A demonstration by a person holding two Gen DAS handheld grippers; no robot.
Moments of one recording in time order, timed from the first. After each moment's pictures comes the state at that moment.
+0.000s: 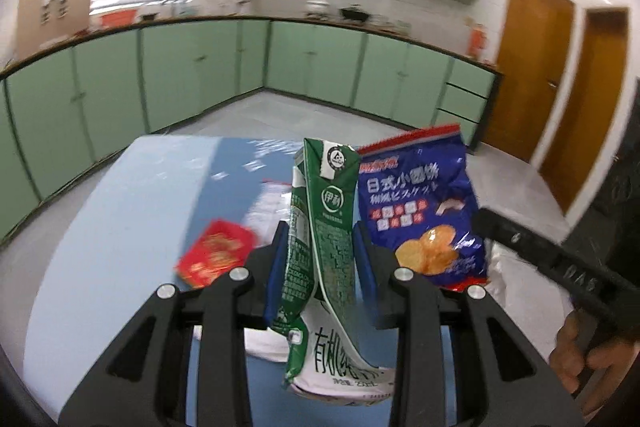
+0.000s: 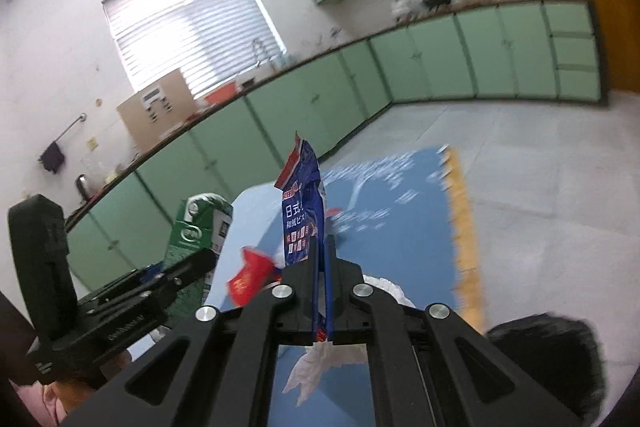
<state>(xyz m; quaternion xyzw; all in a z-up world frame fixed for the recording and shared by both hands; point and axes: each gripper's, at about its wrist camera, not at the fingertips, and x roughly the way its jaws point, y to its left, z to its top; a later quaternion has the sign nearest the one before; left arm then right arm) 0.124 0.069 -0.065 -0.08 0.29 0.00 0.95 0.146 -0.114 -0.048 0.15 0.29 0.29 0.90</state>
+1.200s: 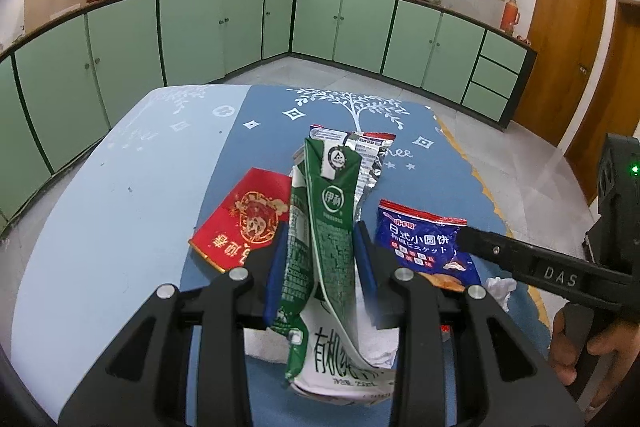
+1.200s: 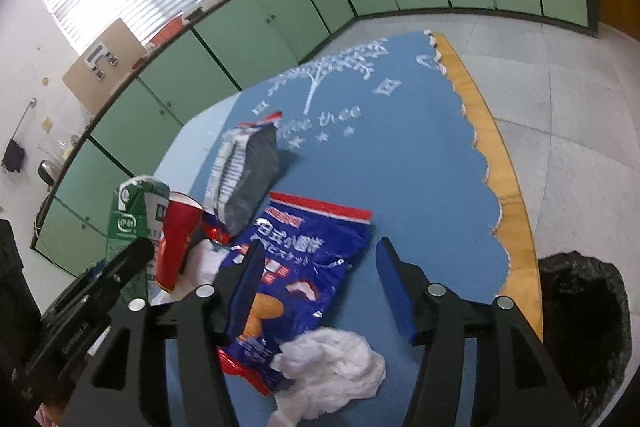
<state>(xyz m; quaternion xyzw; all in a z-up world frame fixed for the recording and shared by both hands) 0.160 0.093 -0.125 -0.08 0.35 0.03 0.93 0.217 -0.082 -0.136 0.15 0.44 0.24 0.85</state>
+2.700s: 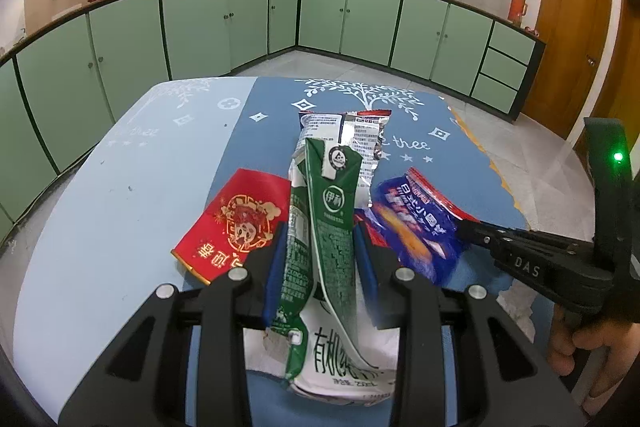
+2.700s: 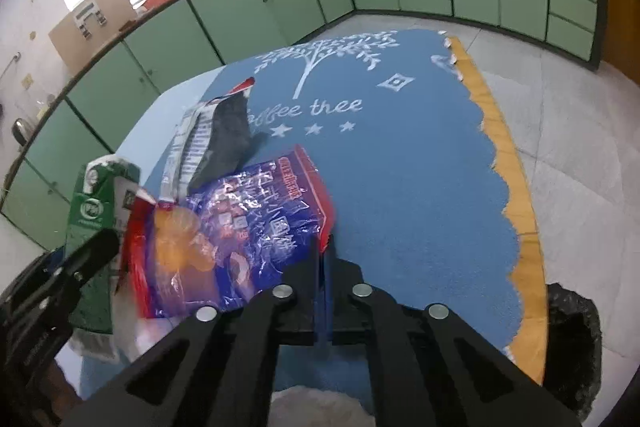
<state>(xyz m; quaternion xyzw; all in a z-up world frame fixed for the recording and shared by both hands) 0.168 0.094 -0.132 -0.07 0.36 0.05 0.93 0.236 -0.054 -0.148 0.07 0.44 0.22 0.87</state>
